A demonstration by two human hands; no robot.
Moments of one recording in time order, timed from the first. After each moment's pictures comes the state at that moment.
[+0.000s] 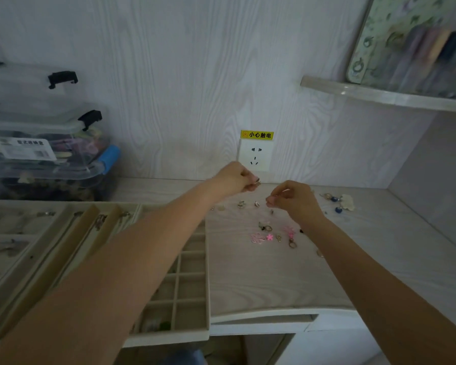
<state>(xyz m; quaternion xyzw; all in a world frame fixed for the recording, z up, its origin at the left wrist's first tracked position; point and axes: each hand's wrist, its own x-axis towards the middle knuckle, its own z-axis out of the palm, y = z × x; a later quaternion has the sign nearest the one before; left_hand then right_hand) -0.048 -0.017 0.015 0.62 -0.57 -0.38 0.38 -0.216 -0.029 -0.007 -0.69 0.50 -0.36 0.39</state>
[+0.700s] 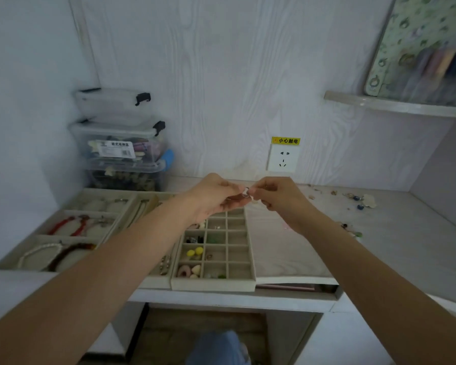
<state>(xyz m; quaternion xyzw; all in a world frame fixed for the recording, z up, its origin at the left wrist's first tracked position) -0.005 0.154 0.047 0.58 -0.41 -0.49 0.50 -0.150 0.087 0.036 -0.73 0.37 -0.32 0.47</state>
